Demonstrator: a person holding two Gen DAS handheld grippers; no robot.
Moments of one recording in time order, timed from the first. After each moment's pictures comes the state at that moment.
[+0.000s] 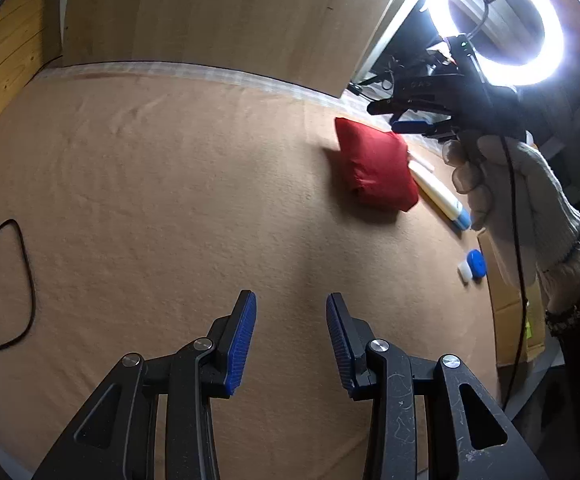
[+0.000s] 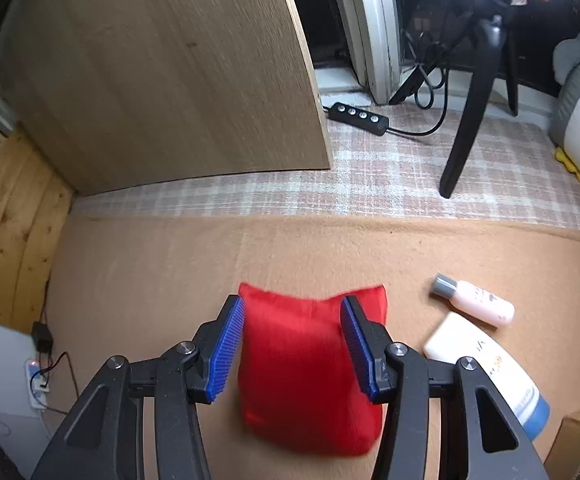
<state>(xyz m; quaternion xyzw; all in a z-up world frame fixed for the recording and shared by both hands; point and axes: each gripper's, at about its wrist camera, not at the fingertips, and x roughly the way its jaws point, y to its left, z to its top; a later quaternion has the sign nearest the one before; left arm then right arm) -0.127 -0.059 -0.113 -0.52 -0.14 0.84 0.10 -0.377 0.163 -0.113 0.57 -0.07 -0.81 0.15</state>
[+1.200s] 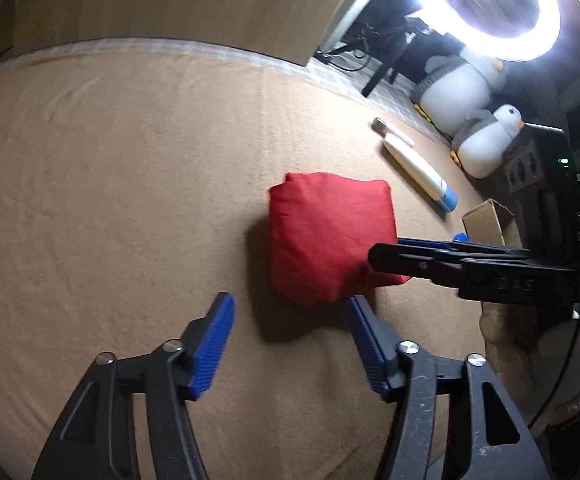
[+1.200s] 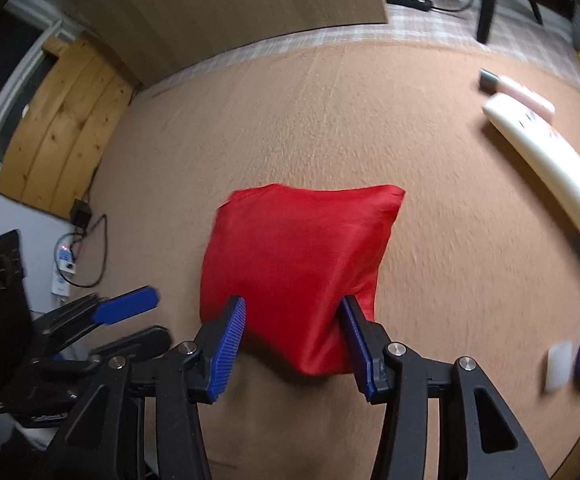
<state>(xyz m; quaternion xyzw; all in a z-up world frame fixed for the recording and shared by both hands) -0.163 -0.005 -0.149 -0.54 -0.14 0.81 0.17 -0.222 0.181 -0.135 0.61 -0.08 -0.74 0.26</state>
